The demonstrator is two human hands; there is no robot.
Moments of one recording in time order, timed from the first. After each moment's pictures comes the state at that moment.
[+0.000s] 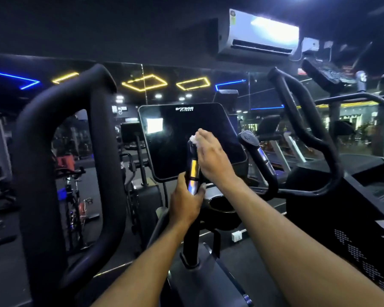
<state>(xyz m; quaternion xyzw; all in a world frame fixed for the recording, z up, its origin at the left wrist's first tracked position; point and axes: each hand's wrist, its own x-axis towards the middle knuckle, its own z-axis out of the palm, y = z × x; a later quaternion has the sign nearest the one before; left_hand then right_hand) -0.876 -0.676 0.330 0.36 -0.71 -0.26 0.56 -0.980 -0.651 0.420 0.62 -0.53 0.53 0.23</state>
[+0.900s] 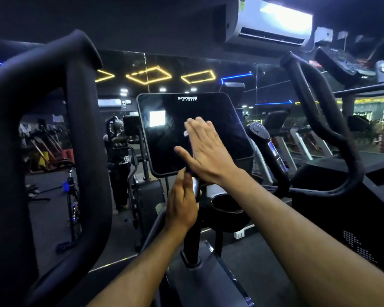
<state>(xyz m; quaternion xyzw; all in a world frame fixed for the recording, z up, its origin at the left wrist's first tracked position) -0.877 -0.682 0.320 0.32 -0.69 -0.29 0.59 -0.986 -0.673 0.419 0.69 -0.55 0.35 0.31</state>
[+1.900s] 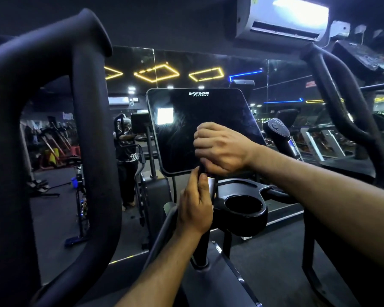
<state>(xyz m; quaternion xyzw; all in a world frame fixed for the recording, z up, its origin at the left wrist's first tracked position) -0.875 -0.684 0.319 0.32 -0.70 -0.24 0.60 -1.021 -0.693 0.457 0.82 -0.23 0.11 0.51</state>
